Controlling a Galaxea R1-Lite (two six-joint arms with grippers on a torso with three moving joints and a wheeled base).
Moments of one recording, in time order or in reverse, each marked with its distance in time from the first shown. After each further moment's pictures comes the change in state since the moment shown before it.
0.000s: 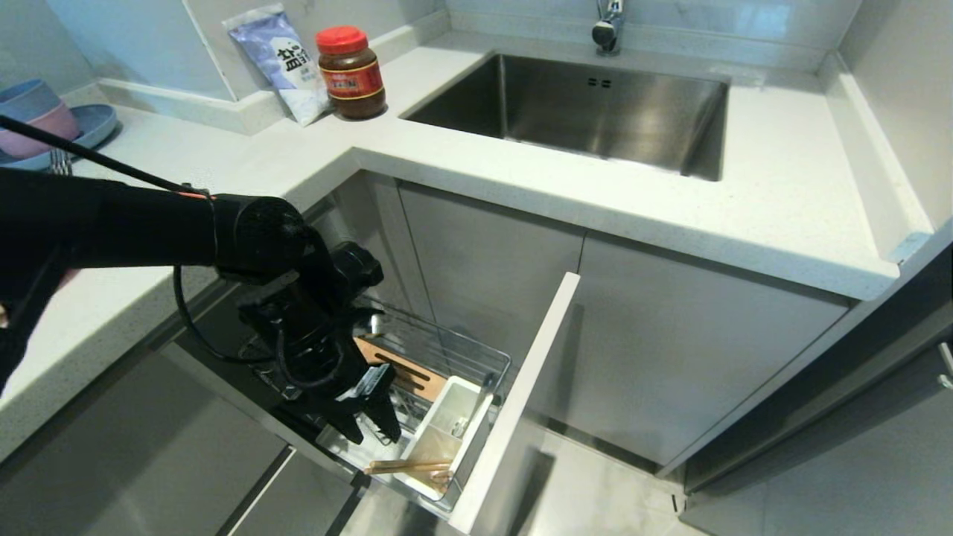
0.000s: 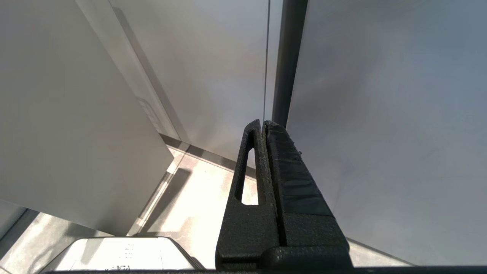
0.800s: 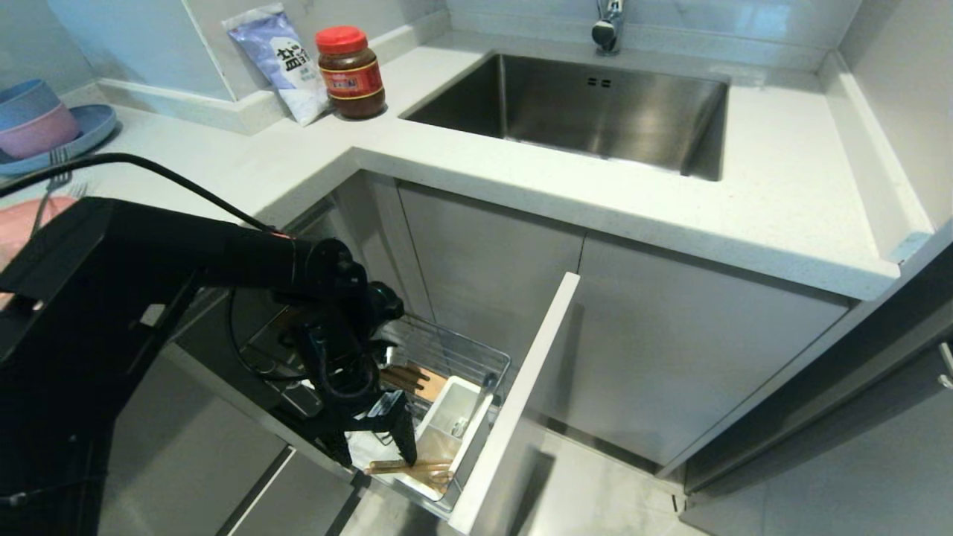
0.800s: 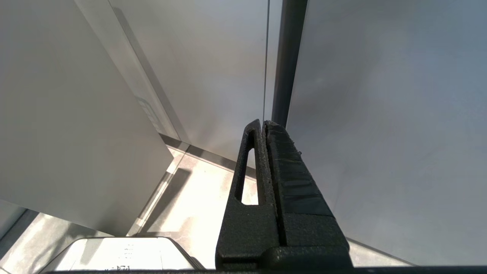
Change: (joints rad) left arm 0.018 0.187 -0.057 0.058 0.038 0.007; right arm 0.000 0.000 0.000 0.000 0.000 0.000
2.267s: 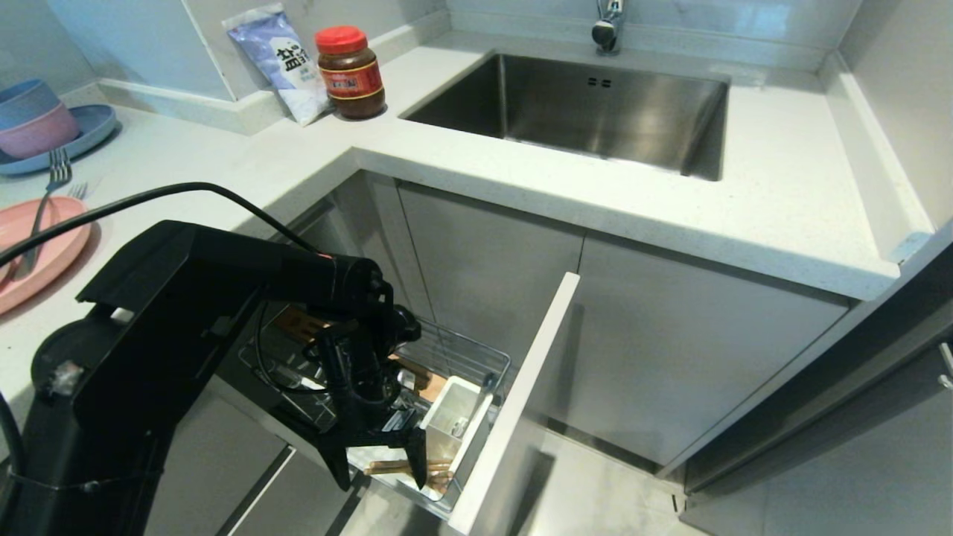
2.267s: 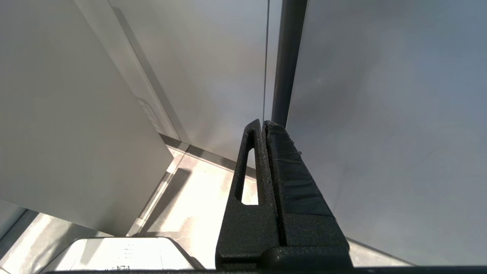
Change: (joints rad) left arm -0.028 0.110 -0.067 0.089 -0.004 -0.063; right arm 0.000 0.000 0.000 0.000 0.000 0.000
